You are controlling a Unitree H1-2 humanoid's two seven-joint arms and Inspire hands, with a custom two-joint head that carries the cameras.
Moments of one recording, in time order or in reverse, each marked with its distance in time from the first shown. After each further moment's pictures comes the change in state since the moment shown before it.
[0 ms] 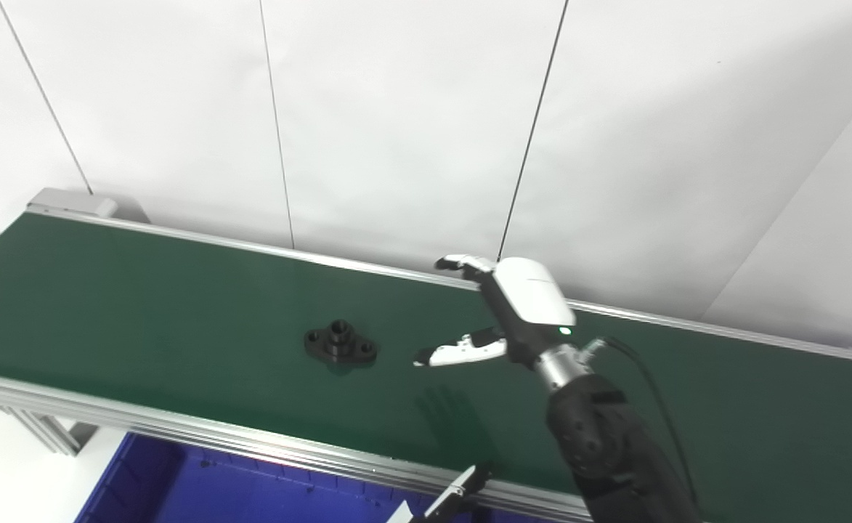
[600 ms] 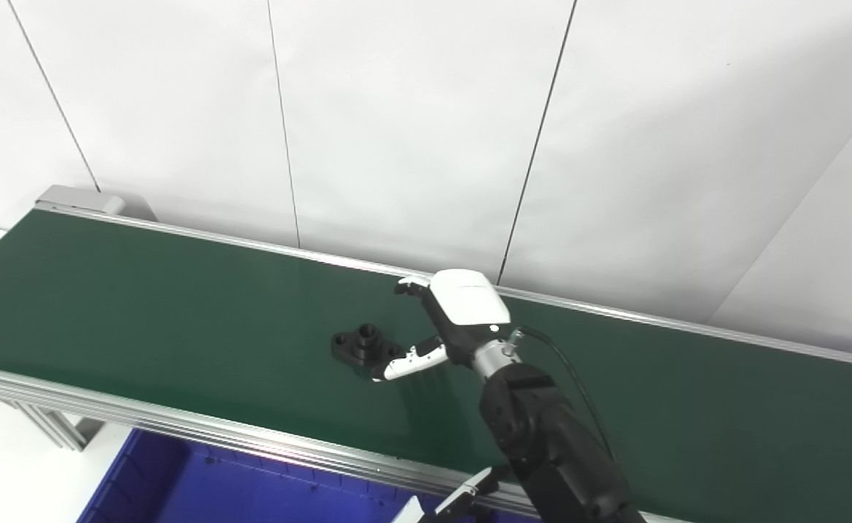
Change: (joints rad) left arm -0.014 0.018 -0.044 -0.011 0.041 0.000 0.065; right arm -0.115 0.108 0.129 0.250 -0.122 0.098 -0.018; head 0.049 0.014
